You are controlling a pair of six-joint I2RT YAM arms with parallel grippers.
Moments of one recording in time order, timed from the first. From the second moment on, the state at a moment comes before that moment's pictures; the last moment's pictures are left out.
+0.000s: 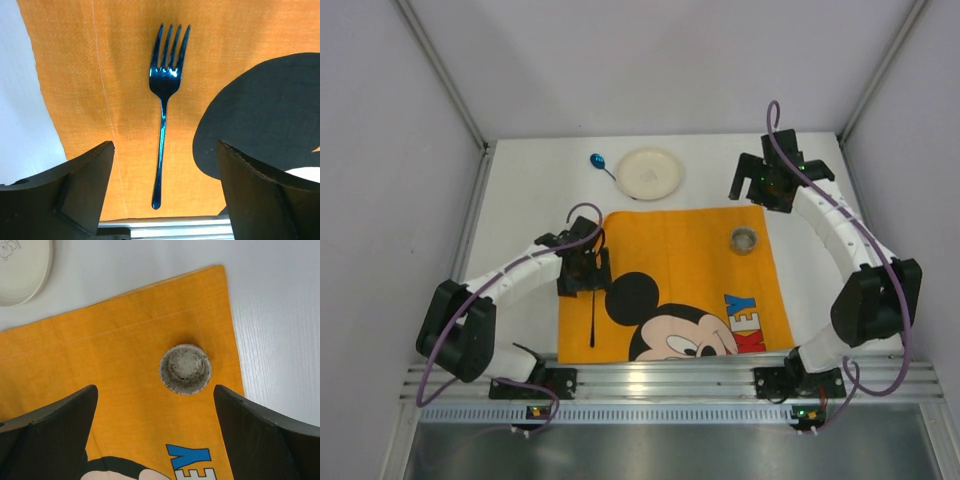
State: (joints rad) left arm -0.49 1.40 0.83 -0.69 -0.07 -0.61; right arm 0.25 1.57 1.45 -0.78 0.10 0.46
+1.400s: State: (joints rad) left arm -0.16 1.86 1.64 -0.71 -0.16 -0.36; right arm 0.19 1.68 1.51 -0.65 -0.18 0.44
